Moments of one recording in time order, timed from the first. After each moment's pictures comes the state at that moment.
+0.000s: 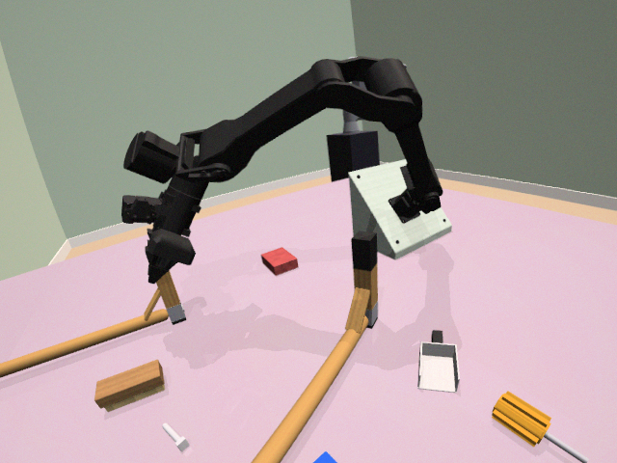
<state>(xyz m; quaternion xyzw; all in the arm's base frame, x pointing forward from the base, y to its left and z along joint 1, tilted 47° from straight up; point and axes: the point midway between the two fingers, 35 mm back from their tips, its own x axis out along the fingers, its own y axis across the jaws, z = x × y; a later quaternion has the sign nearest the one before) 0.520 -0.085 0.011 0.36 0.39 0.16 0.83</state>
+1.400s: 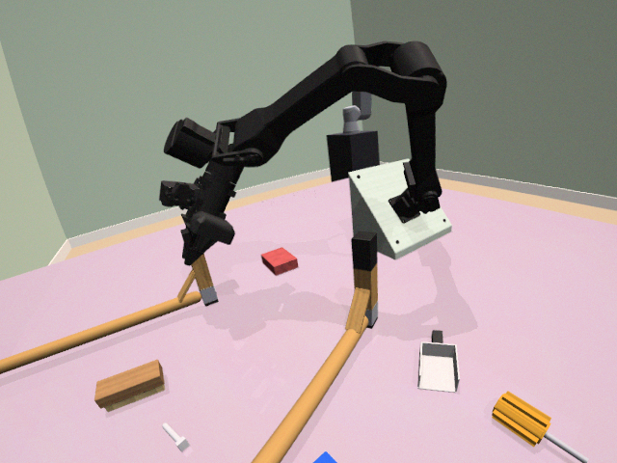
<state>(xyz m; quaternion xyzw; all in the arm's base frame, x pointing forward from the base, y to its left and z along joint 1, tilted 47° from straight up) 0.455 -0.094 0.005 0.36 0.39 0.16 0.83</state>
